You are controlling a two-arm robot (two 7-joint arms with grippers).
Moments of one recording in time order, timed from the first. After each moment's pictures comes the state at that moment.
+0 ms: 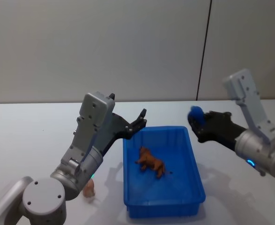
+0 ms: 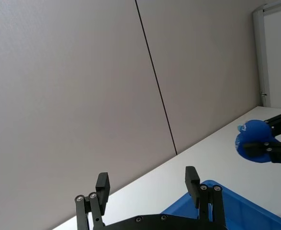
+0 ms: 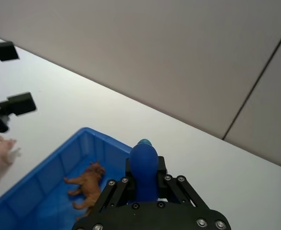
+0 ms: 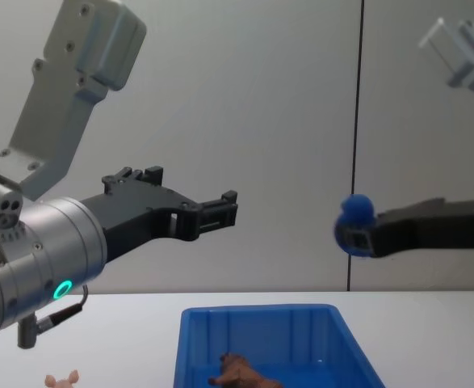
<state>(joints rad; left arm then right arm) -0.24 0.38 0.45 -1.63 -0.20 0.01 -0.01 0.28 0.22 -0.28 -1.63 0.07 0.45 0.36</state>
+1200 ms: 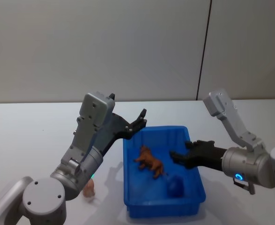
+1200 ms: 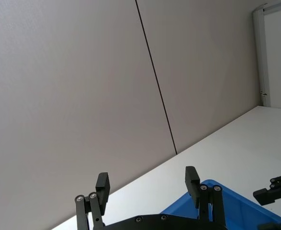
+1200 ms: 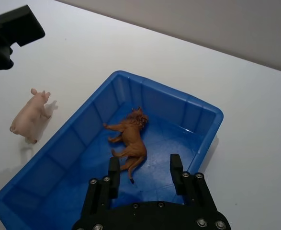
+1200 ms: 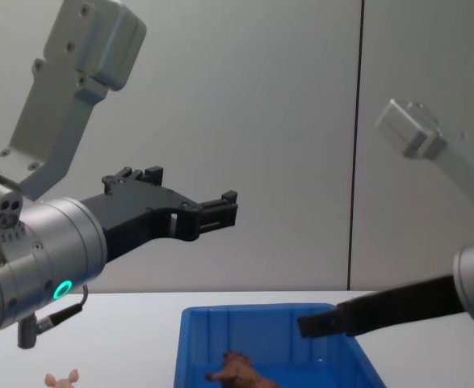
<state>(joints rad) -0.24 0.38 0.45 -1.63 -0.20 0.01 -0.01 0.30 0.19 -0.31 -1.56 0.12 0.70 0.46</state>
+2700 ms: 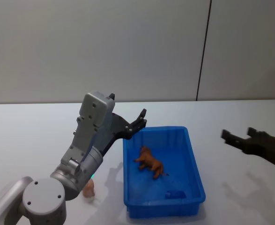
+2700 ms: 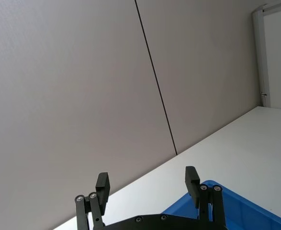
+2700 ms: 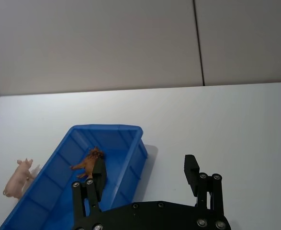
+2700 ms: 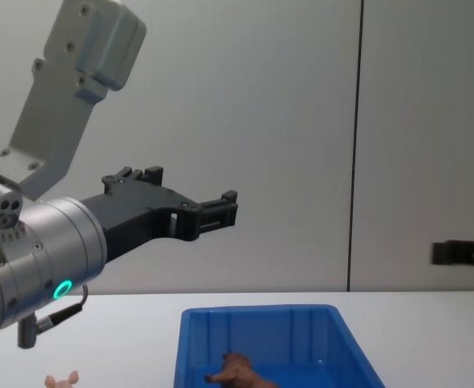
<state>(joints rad) -0.24 0.38 0.45 -1.63 -0.20 0.01 -0.01 0.10 0.33 -0.09 -1.71 0.58 0.53 0.26</state>
